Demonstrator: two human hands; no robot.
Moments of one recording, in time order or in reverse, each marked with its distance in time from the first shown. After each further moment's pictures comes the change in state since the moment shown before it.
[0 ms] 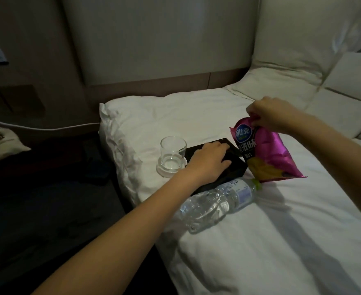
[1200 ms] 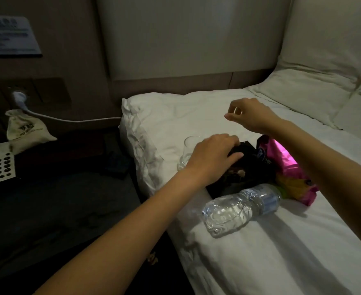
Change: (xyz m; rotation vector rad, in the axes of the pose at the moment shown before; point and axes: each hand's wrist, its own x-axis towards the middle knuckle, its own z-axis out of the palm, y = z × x) left_hand -0.032 -0.023 -0.034 0.042 0.385 0.084; right_hand 0.054 -0.086 0.007 0.443 0.074 0.011
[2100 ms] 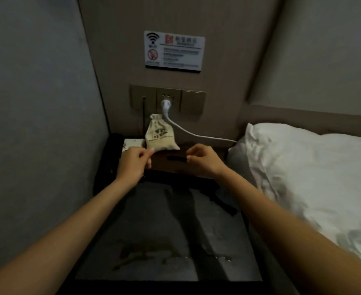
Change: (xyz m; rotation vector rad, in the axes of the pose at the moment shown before) left_hand -0.244 -0.363 -0.216 -0.093 0.572 -0.939; right_hand 0.107 -0.399 0.215 0.777 -0.384 -0.279
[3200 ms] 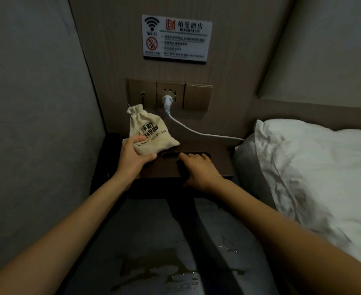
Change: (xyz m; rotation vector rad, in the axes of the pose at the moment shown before) left_hand 0.038 -0.023 0.008 -0.227 0.021 -0.070; right_hand 0.027 0.018 0.039 -0.824 -0.146 -0.277
